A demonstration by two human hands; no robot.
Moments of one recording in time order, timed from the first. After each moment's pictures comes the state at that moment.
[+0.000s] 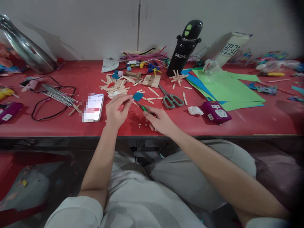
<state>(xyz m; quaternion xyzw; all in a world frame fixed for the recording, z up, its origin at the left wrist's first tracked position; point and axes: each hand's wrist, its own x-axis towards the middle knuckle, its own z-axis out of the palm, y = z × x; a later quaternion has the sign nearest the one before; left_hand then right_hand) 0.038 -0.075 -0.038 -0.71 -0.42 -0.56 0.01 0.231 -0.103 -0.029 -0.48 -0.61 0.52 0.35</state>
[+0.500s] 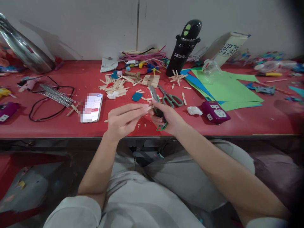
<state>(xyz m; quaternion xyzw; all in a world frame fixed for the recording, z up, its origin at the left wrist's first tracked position) 0.055 -0.110 -0.018 -0.78 -0.23 -0.58 0.05 0.243 -0.091 -0.013 -0.37 -0.35 0.74 0.43</state>
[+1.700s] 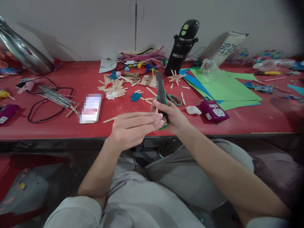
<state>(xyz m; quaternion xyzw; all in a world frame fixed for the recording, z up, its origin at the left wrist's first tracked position) 0.076 -0.132 0.002 -0.82 -0.14 -0.56 0.05 0.249 -0.101 0.001 -0.35 -0.45 0.69 0.45</state>
